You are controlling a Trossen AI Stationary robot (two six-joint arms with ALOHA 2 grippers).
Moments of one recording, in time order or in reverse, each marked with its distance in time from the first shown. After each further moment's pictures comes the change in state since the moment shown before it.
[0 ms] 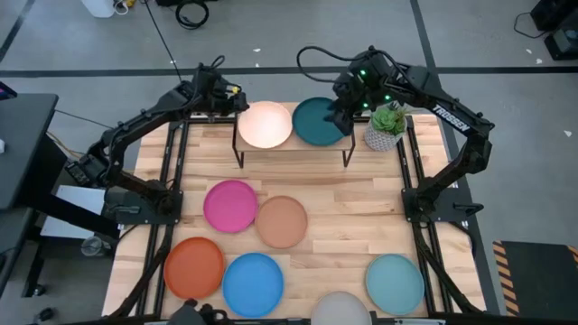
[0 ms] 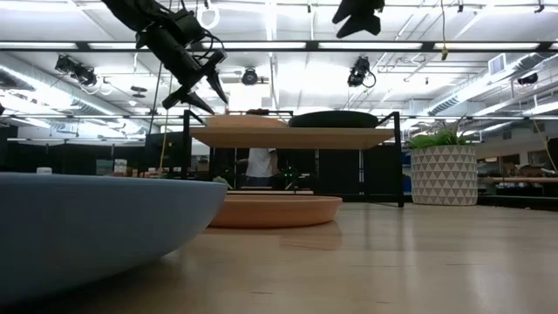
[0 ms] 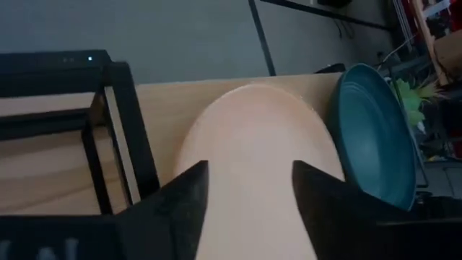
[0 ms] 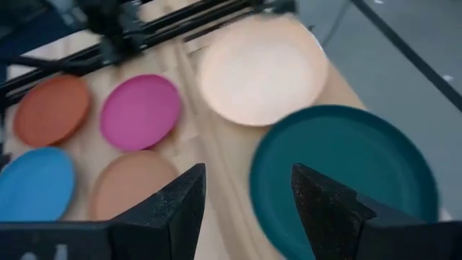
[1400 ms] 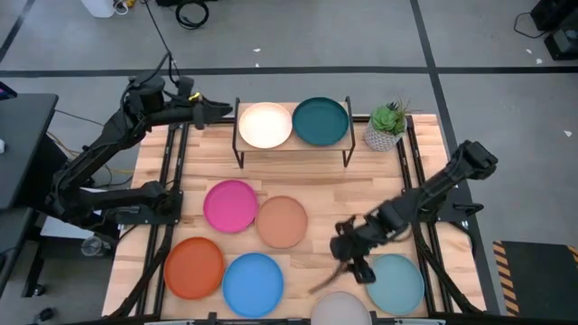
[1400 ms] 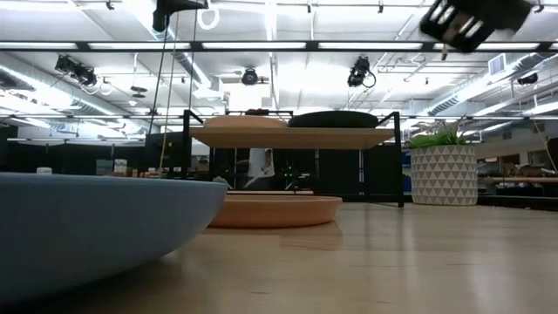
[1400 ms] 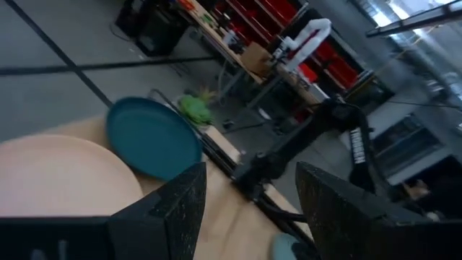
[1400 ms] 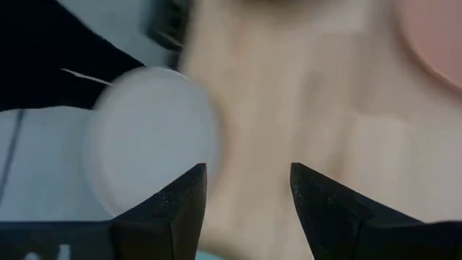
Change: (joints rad) left arm -0.122 -0.456 -0.001 0.088 0.250 0.036; right arm 1.042 0.005 -0.758 0.557 0.075 0.432
